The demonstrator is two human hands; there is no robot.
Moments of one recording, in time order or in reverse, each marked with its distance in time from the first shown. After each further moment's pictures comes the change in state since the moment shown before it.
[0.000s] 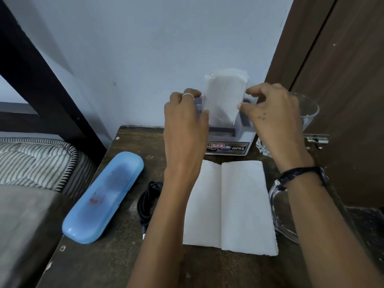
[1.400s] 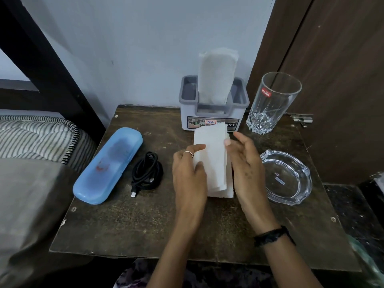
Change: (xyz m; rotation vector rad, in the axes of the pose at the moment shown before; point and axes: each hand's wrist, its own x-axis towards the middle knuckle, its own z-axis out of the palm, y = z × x) left_hand -0.122 -0.009 0.000 -0.339 -0.205 -0.445; right_hand -0.133 0.007 0.017 0.709 -0.165 0.411
